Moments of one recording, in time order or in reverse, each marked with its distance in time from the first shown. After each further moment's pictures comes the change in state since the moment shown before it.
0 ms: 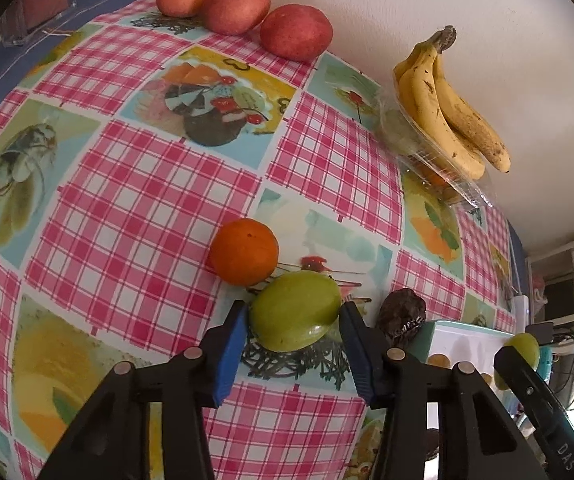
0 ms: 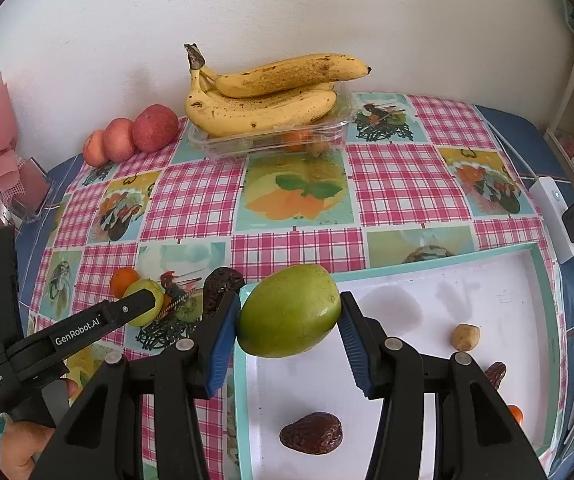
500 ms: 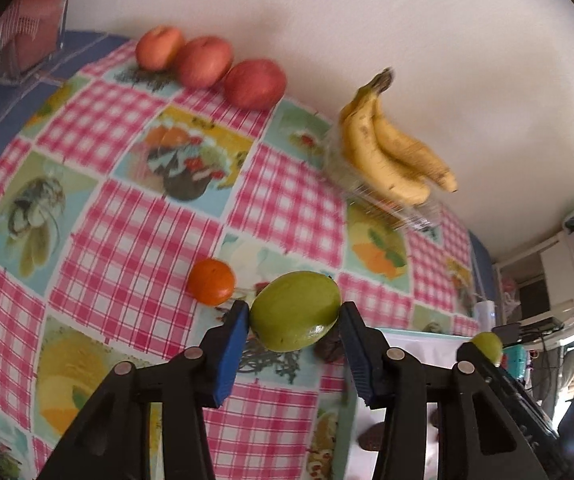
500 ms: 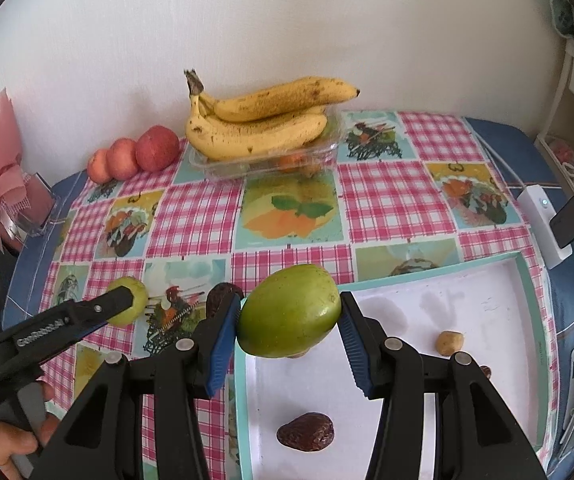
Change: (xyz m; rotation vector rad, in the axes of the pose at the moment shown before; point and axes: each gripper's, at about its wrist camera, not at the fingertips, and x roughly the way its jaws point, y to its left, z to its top) left arm -0.067 -0.025 0.003 0.053 -0.098 -0.077; right arm -0.023 -0.007 0.006 0.015 -0.056 0.003
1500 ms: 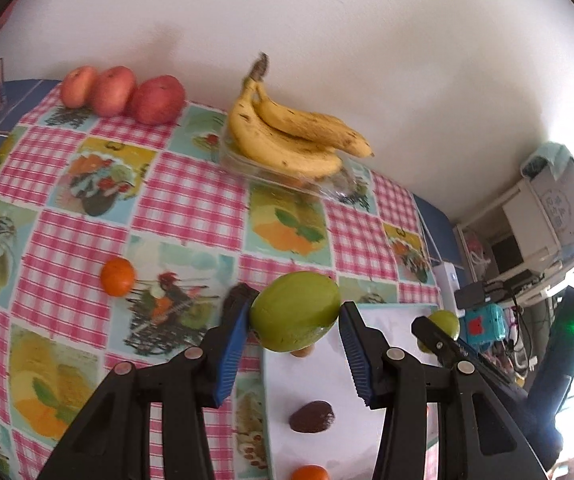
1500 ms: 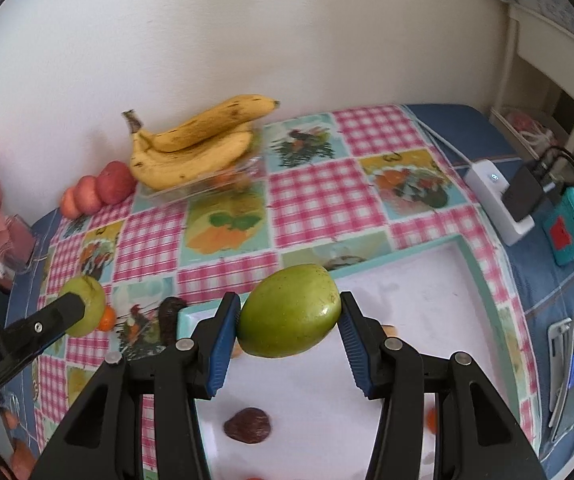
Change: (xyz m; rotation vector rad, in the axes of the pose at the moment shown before) left arm -0.005 -0.088 -0.026 0.171 0.023 -0.074; right arm -0.020 -0.070 -0.003 0.135 -0.020 -0.054
